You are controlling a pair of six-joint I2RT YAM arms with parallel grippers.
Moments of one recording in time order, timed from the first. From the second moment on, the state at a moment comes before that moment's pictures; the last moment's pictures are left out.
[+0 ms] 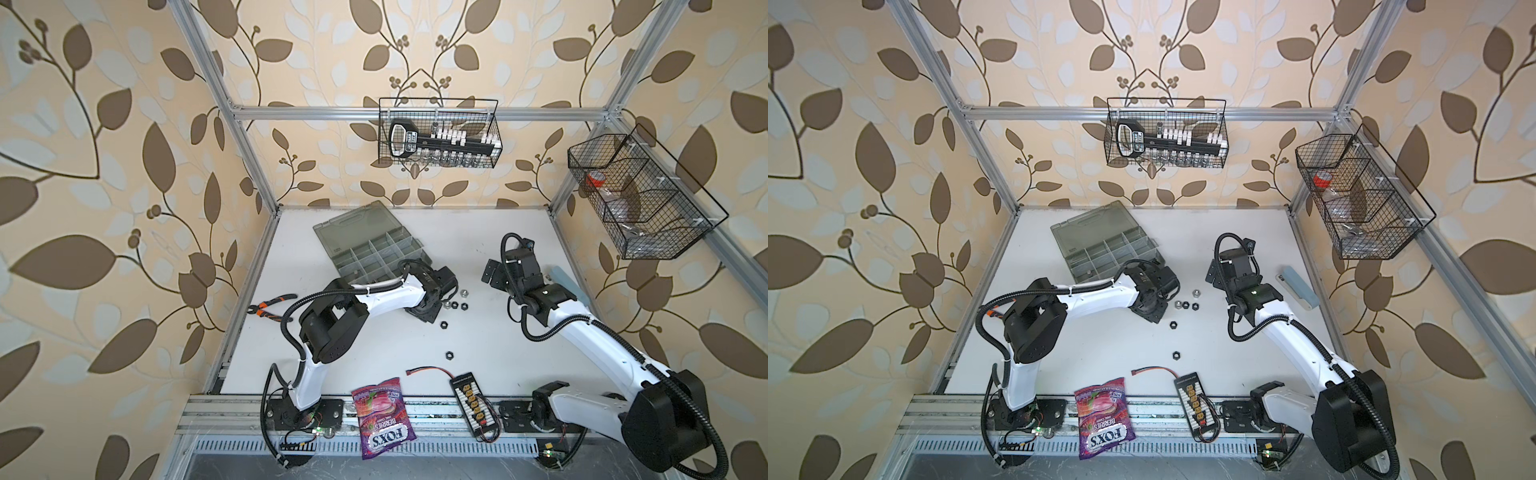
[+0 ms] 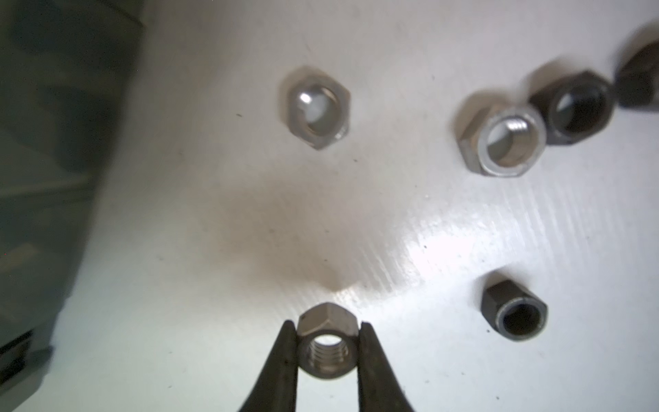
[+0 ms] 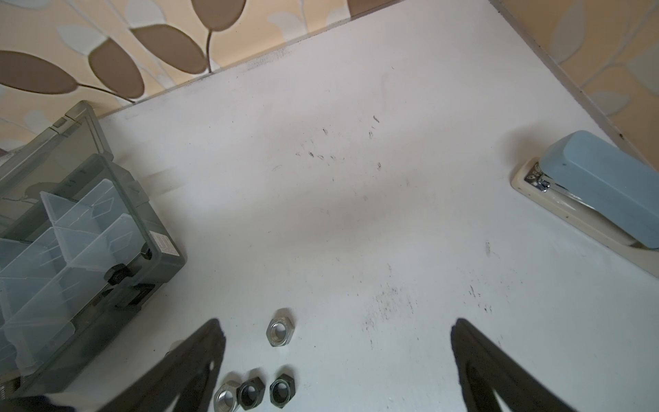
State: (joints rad) left arm -0.87 1.97 1.47 -0.83 -0.17 -0.42; right arm 0.31 1.18 0.82 -0.40 0.38 0.58
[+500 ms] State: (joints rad) left arm -0.50 1.75 1.38 -0.80 -0.22 -0.39; right arm 0.31 1.19 0.82 -0.40 0.38 0.58
